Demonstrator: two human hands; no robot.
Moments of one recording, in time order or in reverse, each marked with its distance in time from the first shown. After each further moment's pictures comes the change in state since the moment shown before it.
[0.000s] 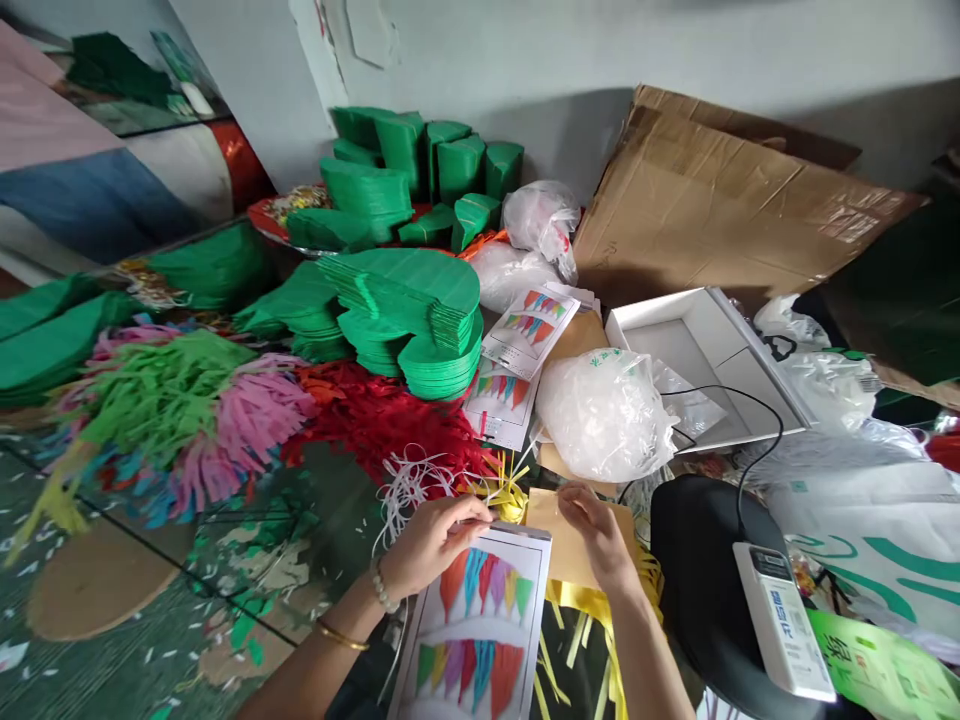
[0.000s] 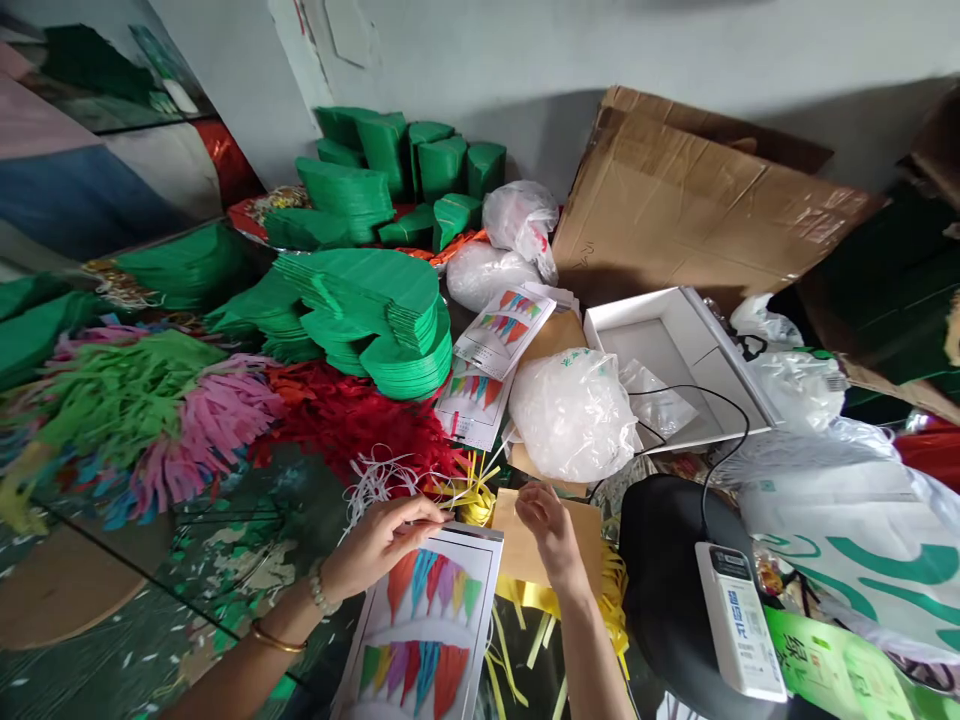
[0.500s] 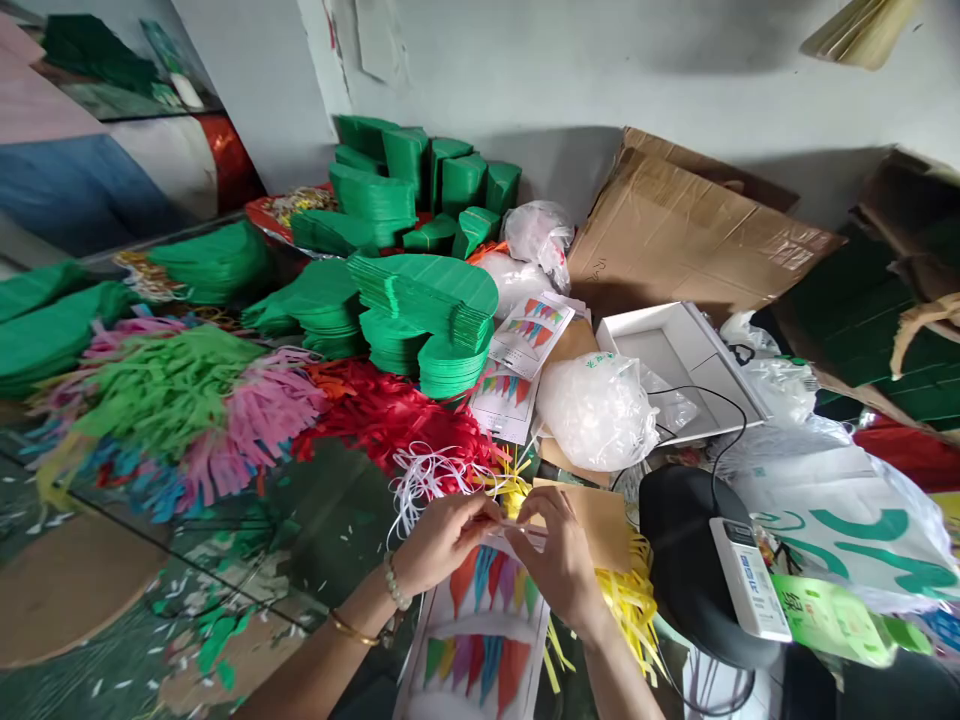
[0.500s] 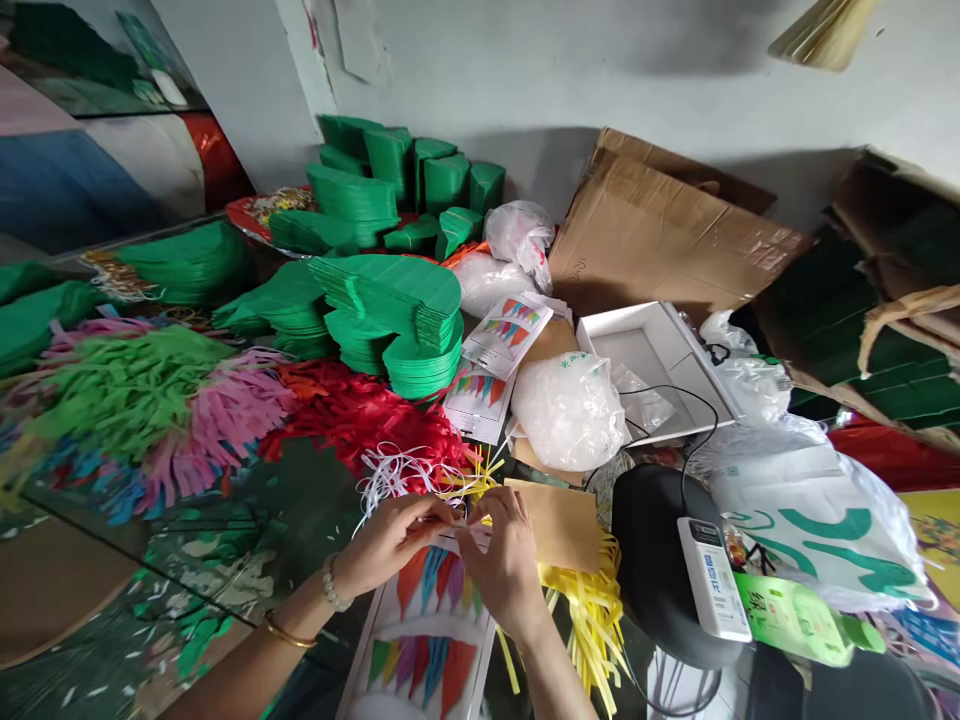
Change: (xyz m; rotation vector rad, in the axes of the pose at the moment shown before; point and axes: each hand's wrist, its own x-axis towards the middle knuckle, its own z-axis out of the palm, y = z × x) left_hand -0.030 0.008 -0.011 -0.003 0.034 0.171; right_hand -0.042 -0.111 0.060 -0.292 -0.040 -0.057
